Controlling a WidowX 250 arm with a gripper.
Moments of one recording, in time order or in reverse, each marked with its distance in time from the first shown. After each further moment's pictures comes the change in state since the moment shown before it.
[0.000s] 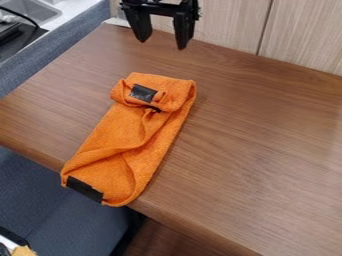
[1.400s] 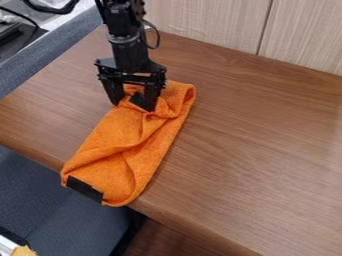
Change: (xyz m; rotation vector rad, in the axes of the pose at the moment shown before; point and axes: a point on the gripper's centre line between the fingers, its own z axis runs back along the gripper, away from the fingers) arm -0.044 0.039 -0.096 0.033 0.173 0.132
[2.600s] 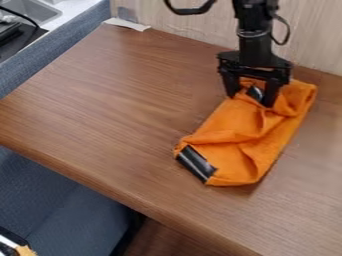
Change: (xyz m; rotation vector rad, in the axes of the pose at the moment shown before) arm 0.042 -0.177 -0.014 -0.148 0.010 -0.257
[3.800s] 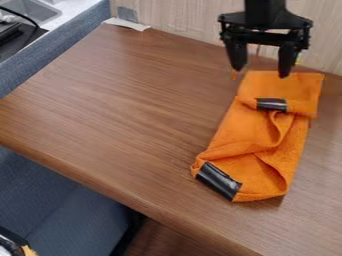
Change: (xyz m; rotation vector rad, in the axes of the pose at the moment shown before) arm -0.024 -0.010 0.092 -0.001 -0.151 0.018
